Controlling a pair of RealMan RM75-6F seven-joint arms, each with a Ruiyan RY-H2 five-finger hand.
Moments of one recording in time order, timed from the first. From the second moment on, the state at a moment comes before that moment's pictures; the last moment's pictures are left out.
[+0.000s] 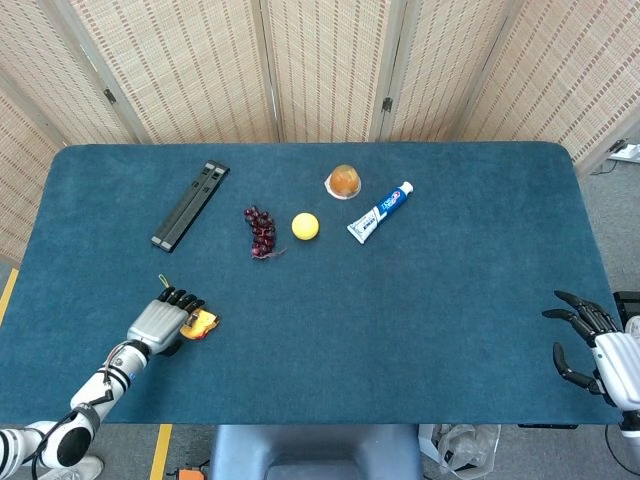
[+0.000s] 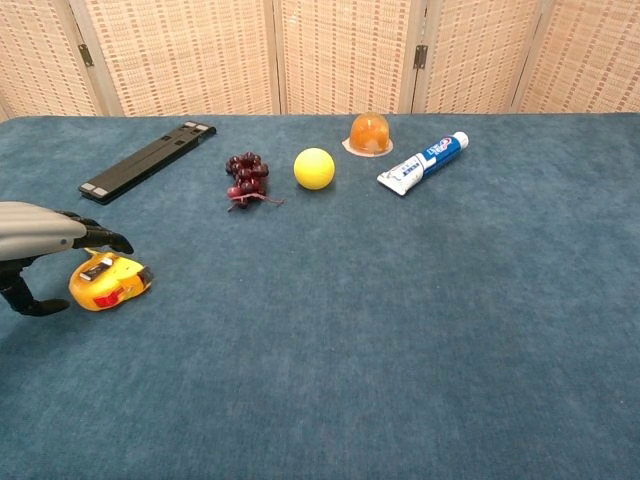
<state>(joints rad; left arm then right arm) -0.73 -1.26 0.05 -1.65 0.96 0.84 0.56 0.06 -1.05 -0.01 -1.49 -1.64 1.54 0.50</state>
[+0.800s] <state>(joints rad) -0.72 -1.35 0.04 -1.56 1.00 0.89 0.54 0.06 -1.04 -0.01 -1.50 -1.63 1.53 0.49</state>
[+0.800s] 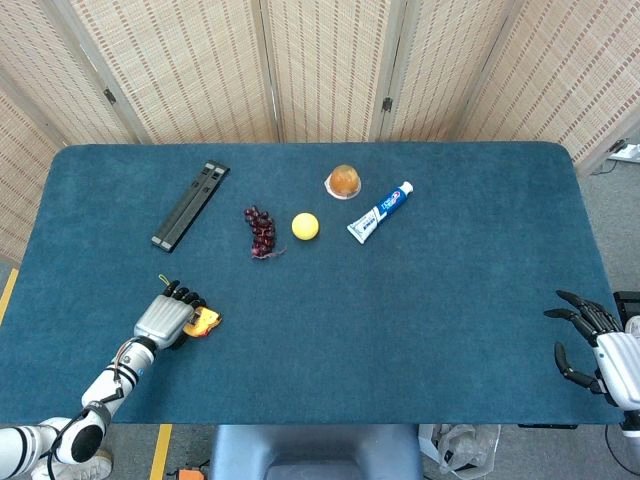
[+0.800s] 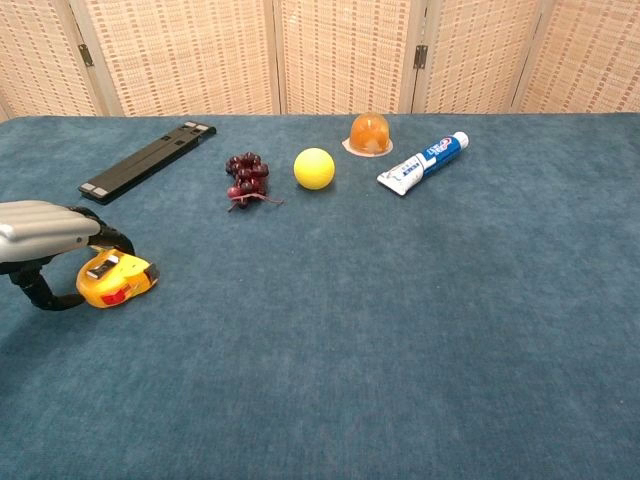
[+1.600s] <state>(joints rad) -0.68 -1.24 -0.07 -1.88 1.11 1.07 0.47 0.24 -0.98 0.09 -1.80 -1.69 1.42 0.20</state>
